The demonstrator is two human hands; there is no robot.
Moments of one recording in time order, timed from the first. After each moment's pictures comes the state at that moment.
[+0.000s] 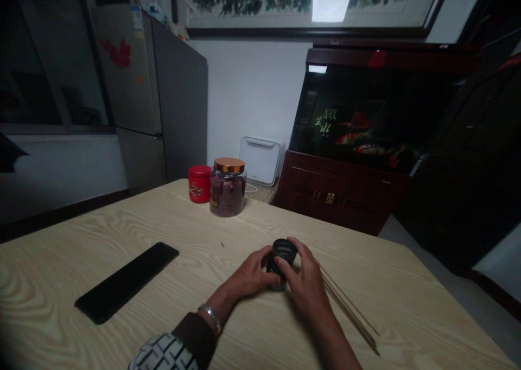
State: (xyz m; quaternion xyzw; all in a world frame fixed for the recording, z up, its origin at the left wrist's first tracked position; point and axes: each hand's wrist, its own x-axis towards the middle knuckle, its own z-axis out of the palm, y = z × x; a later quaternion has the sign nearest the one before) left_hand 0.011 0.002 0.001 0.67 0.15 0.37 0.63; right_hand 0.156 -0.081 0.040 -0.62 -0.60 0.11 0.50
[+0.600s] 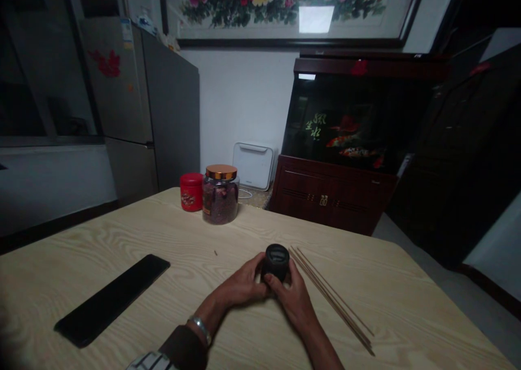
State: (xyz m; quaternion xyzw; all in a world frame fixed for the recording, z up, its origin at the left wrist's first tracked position) left_hand 0.005 0.004 0.003 0.68 0.10 0.33 0.65; right_hand 0.155 -0.074 -0.002 -0.56 -0.54 0.26 0.57
